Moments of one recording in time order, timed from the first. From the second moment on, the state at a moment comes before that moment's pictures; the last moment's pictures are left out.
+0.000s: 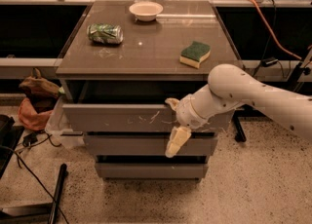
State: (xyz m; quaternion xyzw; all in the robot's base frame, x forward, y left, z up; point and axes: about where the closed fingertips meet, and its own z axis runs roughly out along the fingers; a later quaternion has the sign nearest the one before) arm 0.554 -0.046 0.675 -0.66 0.67 0.20 0.27
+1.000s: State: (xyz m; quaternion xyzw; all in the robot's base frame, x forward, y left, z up) arm 0.489 -0.042 0.697 -0.67 0.65 0.24 0.27
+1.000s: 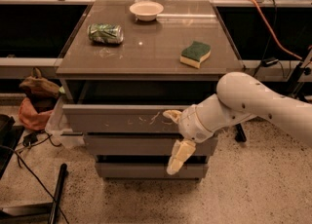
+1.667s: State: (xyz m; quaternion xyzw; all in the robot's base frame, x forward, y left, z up) arm 0.540 -0.067 0.675 -0.66 0.66 0.22 0.29
